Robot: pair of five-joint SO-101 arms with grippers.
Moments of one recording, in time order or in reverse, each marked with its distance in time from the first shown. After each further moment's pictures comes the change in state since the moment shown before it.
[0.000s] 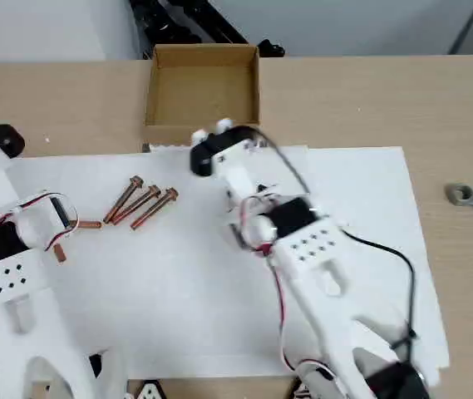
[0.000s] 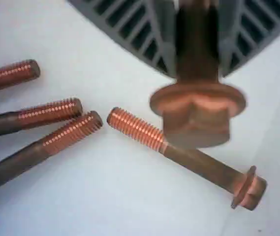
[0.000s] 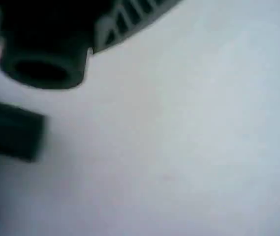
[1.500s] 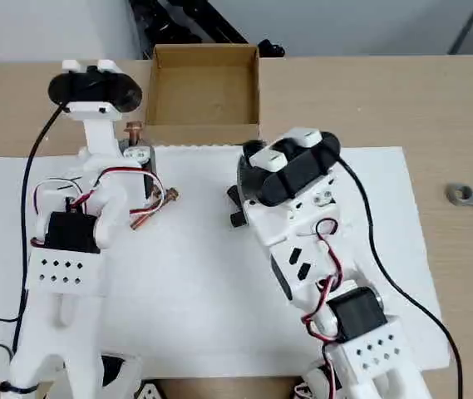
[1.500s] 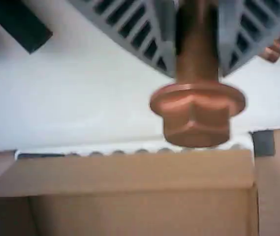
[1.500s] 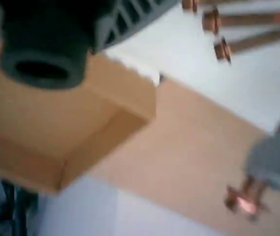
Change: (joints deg) left arm 28.5 0.0 -3.3 -19.6 -0.7; right arm 0.8 -38.2 22.3 -34.8 -1.0
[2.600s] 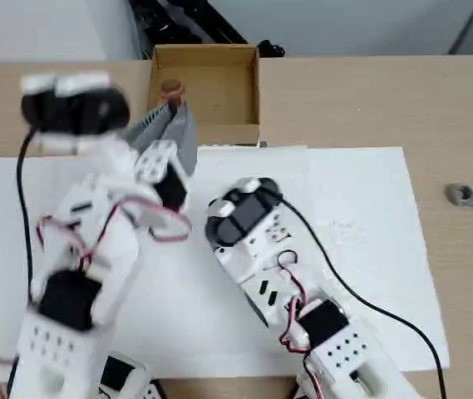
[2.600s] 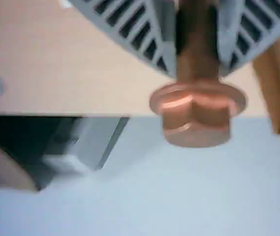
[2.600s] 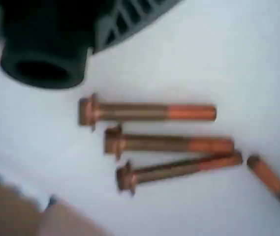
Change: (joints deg) left arm 14.8 -20.0 3.8 -14.2 15.5; right arm -10.3 0.4 22.4 -9.1 0.0
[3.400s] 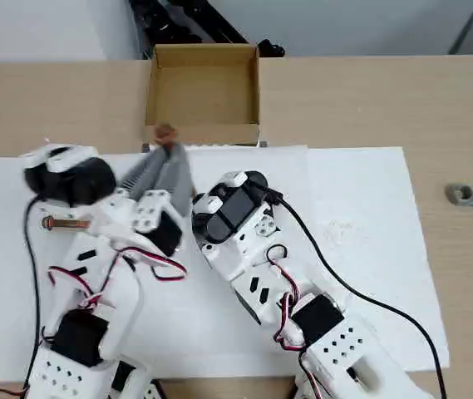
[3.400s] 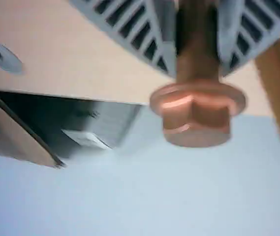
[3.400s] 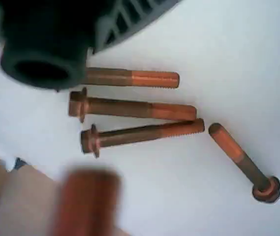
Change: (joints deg) left arm 1.8 -17.7 24.3 -10.4 3.5; right arm -2.8 2.8 -5.0 -0.6 -1.2
